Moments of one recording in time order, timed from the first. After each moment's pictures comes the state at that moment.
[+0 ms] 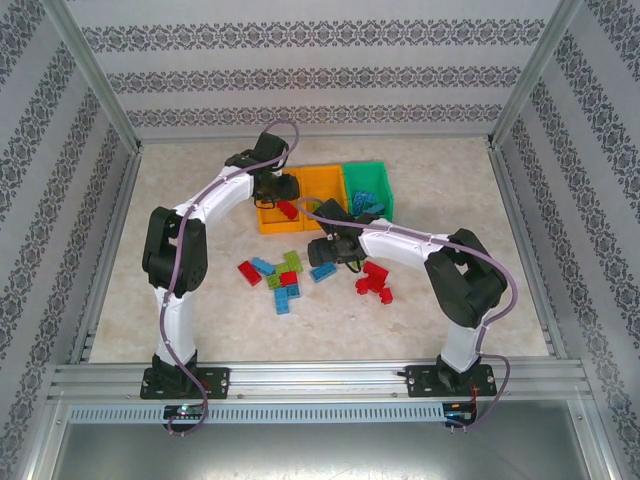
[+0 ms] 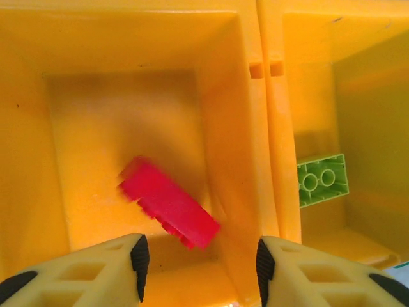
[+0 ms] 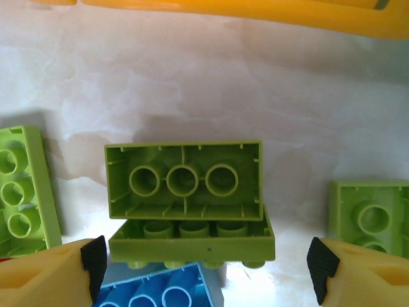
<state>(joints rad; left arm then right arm) -0.35 2.06 1.72 -0.72 0.09 -0.45 0.71 1.84 1.20 -0.55 0.04 0.52</state>
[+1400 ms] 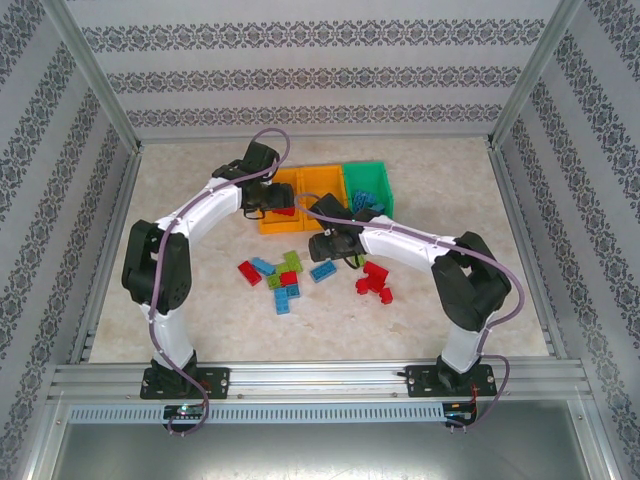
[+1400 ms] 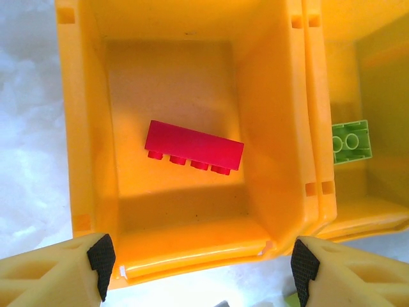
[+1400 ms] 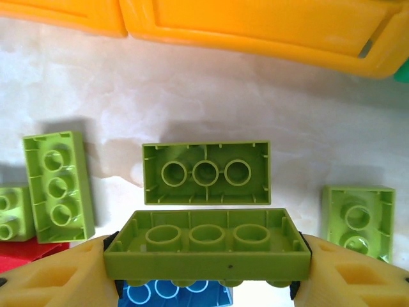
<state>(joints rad) -0.35 1.87 1.52 -0.68 0.03 -0.45 0.72 1.79 1.25 -0.61 0.06 0.49</state>
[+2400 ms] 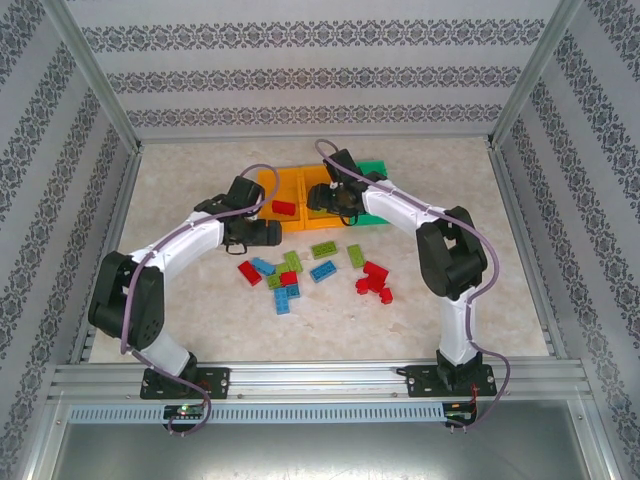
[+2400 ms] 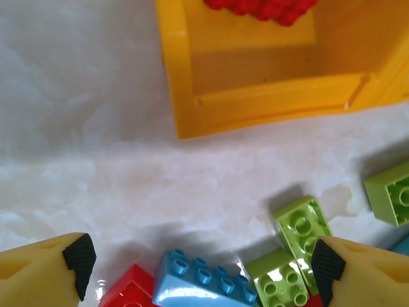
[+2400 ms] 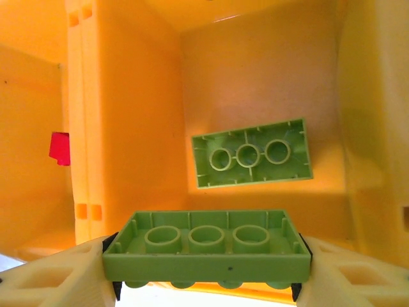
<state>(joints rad) -0.37 1.60 1.12 -0.64 0.01 -0.36 0.52 2.05 1.59 -0.51 -0.10 0.65</state>
